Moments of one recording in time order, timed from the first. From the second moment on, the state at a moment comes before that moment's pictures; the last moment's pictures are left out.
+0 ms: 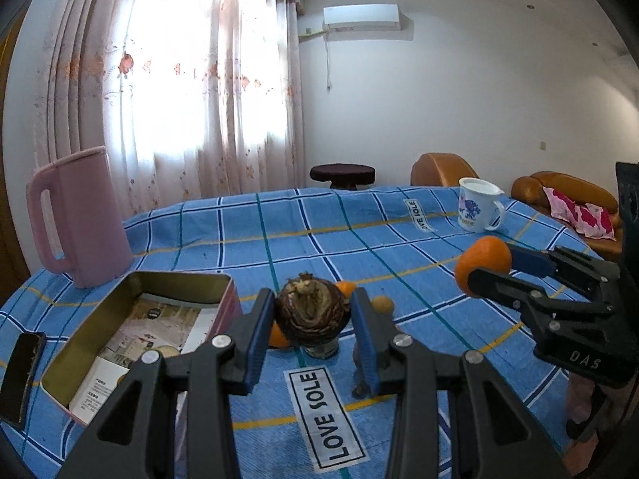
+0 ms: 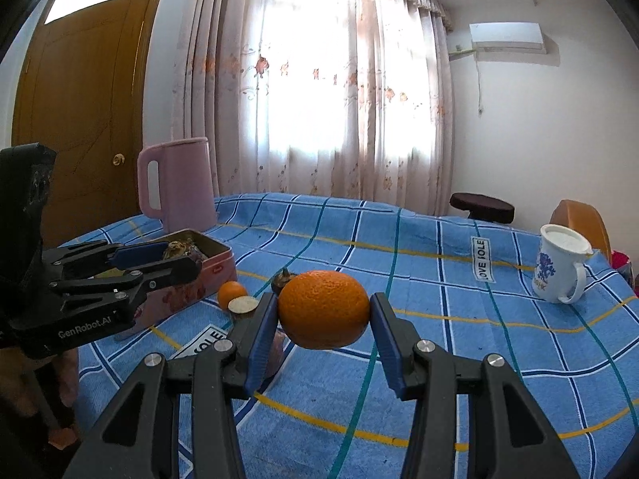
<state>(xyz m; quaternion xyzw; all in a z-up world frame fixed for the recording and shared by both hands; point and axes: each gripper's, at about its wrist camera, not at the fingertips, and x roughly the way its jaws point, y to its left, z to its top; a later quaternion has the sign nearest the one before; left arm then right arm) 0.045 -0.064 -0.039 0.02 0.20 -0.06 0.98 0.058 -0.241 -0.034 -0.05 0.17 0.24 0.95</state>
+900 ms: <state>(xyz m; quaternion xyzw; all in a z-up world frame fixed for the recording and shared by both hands) 0.054 0.008 -0.029 -0.01 0.20 0.00 0.98 0.084 -0.150 -0.010 -0.09 0.19 0.32 0.93</state>
